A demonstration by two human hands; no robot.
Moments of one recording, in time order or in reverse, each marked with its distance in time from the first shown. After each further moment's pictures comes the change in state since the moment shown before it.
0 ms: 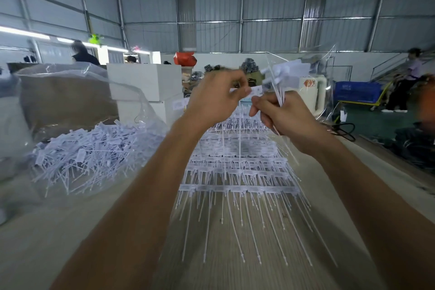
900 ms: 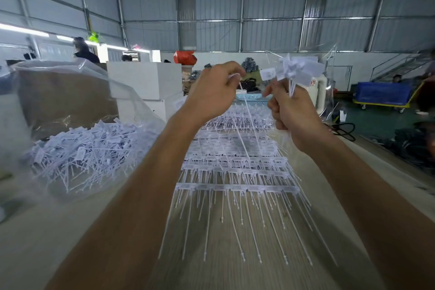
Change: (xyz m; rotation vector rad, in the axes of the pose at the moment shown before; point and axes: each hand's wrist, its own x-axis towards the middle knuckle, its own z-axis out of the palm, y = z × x) left_hand 0.007 -0.010 -0.006 -0.098 0.018 -0.008; right_hand 0.004 -0.002 0.003 0.189 0.179 0.141
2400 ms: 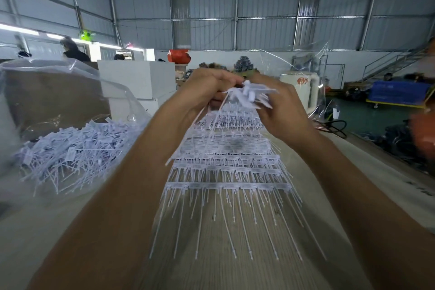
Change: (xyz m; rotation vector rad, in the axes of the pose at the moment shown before) left_hand -0.003 0.011 -0.006 -0.706 -0.190 -0.409; right_hand -0.006 -0.006 -0.006 -0.764 -0.031 -0.789
